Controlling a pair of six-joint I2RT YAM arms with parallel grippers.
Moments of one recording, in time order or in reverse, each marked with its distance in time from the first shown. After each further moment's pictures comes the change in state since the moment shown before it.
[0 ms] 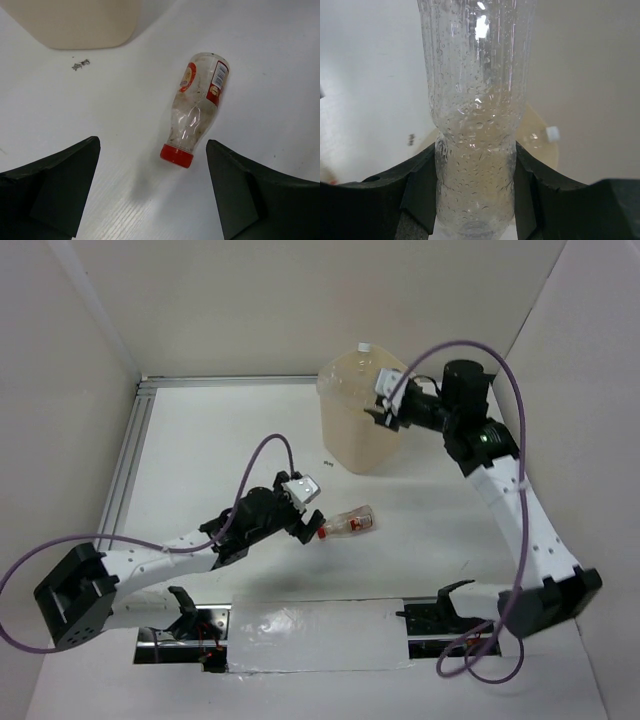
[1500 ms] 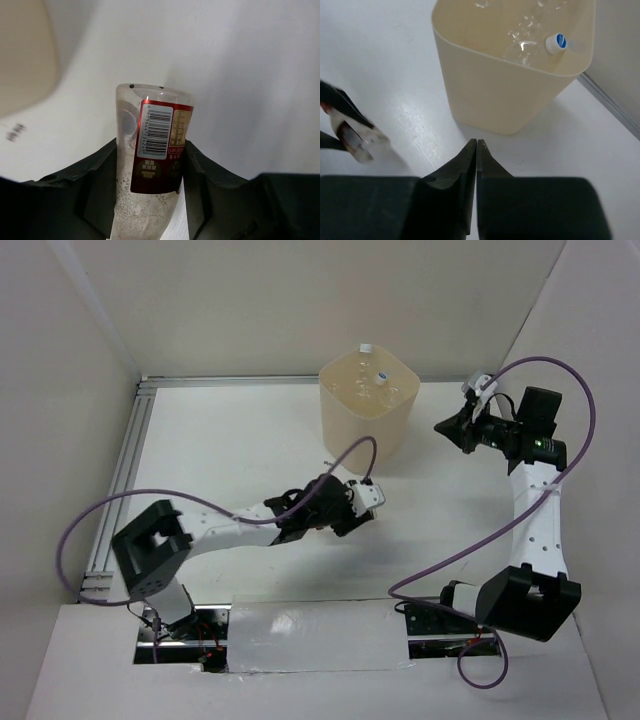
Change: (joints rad) left arm -0.134 0.546 0.441 -0.161 0.083 0.191; right arm -0.609 0.032 -0.121 -0.137 -0.420 0.173
